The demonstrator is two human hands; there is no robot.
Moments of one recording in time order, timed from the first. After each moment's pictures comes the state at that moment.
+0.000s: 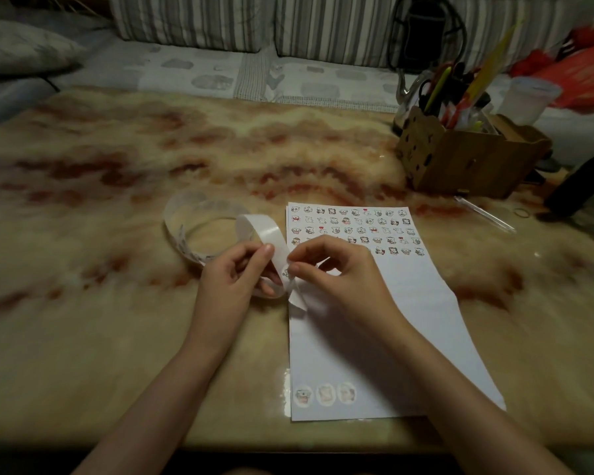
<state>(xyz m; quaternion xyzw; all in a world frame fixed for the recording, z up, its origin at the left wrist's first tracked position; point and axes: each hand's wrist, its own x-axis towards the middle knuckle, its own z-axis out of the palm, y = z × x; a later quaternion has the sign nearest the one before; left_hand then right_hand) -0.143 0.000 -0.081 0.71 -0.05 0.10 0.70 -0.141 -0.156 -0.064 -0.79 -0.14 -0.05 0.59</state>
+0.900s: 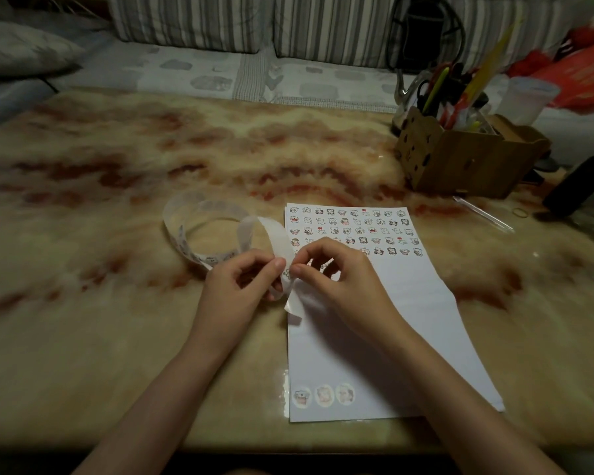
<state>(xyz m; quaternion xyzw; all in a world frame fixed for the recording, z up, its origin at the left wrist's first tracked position) -0.148 -0.002 -0.083 0.75 -0.09 0.09 0.65 -0.144 -0.159 -0.067 -0.82 -0.14 -0.05 0.55</state>
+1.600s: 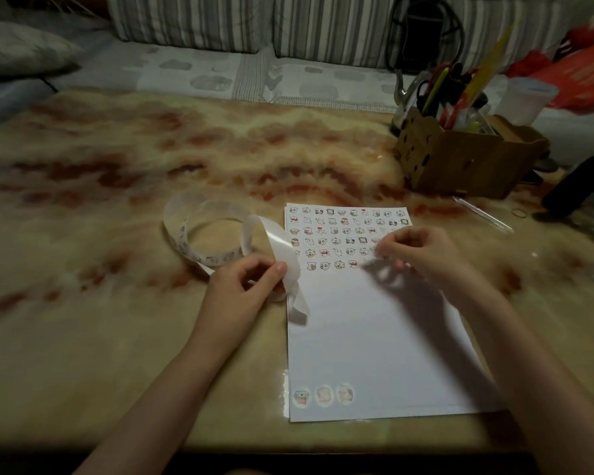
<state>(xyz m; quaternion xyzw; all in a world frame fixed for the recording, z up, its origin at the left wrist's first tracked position) -0.148 -0.002 -0.087 0.78 -0.07 0.07 0.62 -0.114 -0.247 -0.051 -0.83 0.07 -0.01 0.55</state>
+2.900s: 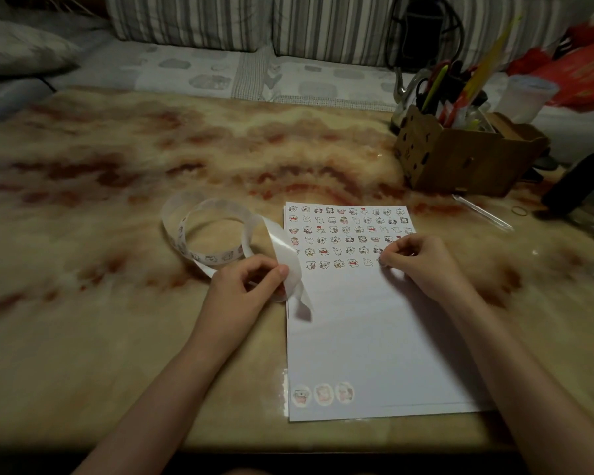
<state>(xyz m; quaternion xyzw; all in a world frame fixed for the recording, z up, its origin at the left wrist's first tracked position) -0.146 0.000 -0.089 0.81 -0.09 0.06 0.58 -0.104 -0.265 -0.087 -0.88 0.09 -0.05 0.47</state>
